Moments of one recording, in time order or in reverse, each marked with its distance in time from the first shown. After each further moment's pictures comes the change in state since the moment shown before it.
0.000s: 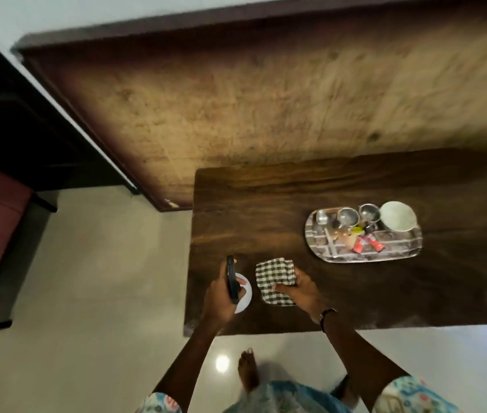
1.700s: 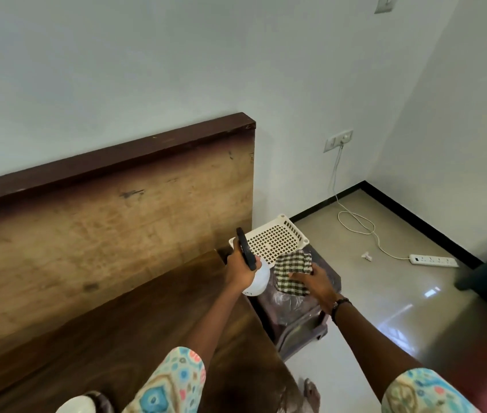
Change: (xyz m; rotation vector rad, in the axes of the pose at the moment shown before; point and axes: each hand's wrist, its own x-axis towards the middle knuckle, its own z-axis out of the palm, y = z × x) left_hand 0.092 0.766 0.671 -0.099 -0.329 0.408; right_hand -0.026 -0.014 -0.944 0.428 0.608 -0.129
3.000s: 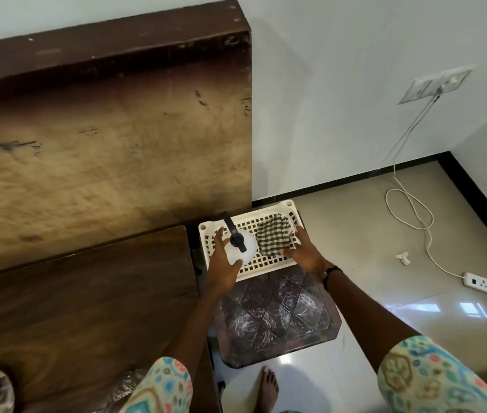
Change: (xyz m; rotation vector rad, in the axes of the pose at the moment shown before) left_hand 0.205 -0.101 0.154 0.000 0.154 -0.241; right_hand 0.326 0.012 -0.055 -0.324 -0.421 0.081
